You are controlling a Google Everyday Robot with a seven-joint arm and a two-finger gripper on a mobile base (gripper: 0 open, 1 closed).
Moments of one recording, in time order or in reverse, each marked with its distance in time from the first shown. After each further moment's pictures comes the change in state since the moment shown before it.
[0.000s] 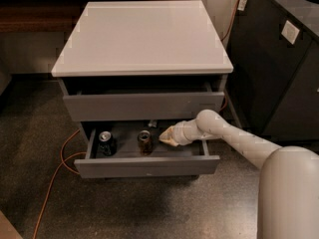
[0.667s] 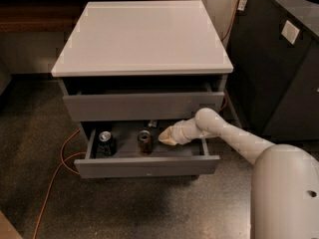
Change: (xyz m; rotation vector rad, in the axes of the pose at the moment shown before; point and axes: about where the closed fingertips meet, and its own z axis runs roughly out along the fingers) arm 0.003 -0.004 0.010 -0.030 0.001 0.033
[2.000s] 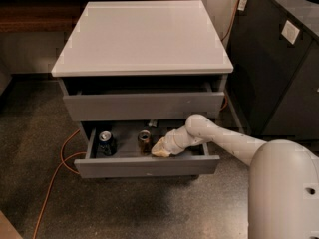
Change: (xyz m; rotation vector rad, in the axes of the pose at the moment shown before) arm -0.008 0.060 0.022 -0.133 0.043 0.018
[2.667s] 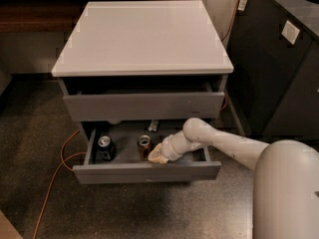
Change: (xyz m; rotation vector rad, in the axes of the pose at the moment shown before) arm -0.007 0.040 0.006 -0.076 -0.001 0.002
